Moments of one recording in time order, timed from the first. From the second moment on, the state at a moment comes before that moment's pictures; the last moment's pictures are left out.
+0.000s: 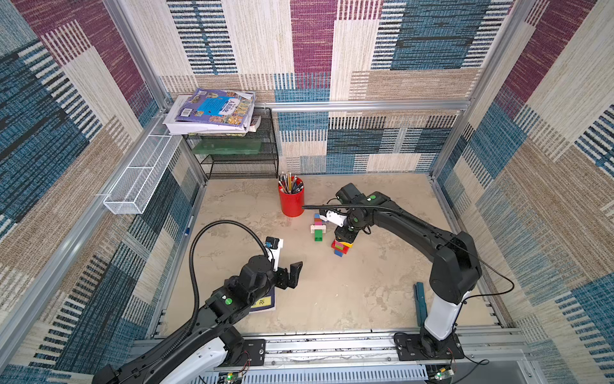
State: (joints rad) left arm -0.73 0.72 0.47 -0.24 -0.13 -0.37; right arm 0.59 1.82 1.56 -0.98 -0.11 -0.41
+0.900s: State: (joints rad) left arm -0.73 0.71 0.47 -0.24 -0.13 -0.37; right arm 0.60 1.81 1.52 -0.96 -0.09 -0.34
